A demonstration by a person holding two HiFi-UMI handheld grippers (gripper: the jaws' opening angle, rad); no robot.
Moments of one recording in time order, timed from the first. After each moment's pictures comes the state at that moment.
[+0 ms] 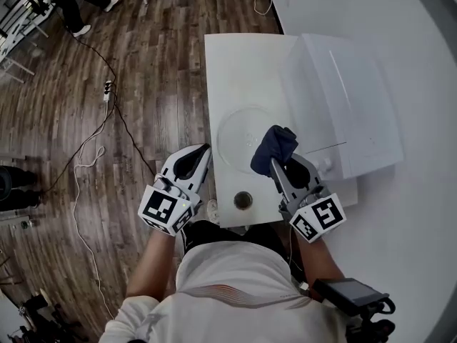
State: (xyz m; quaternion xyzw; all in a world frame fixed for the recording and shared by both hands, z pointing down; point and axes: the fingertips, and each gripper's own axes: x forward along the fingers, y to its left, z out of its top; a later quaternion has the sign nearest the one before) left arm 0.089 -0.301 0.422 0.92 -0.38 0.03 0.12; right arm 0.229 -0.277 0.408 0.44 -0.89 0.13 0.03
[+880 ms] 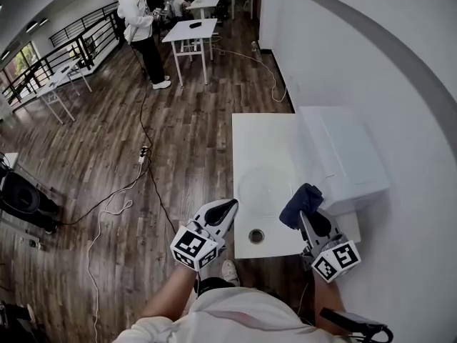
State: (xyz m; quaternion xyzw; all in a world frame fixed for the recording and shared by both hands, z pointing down) left arm 0.098 -0.168 0.340 0.93 -0.36 0.00 0.05; right arm 0.267 -0.142 0.318 0.46 -0.89 0.06 -0.03
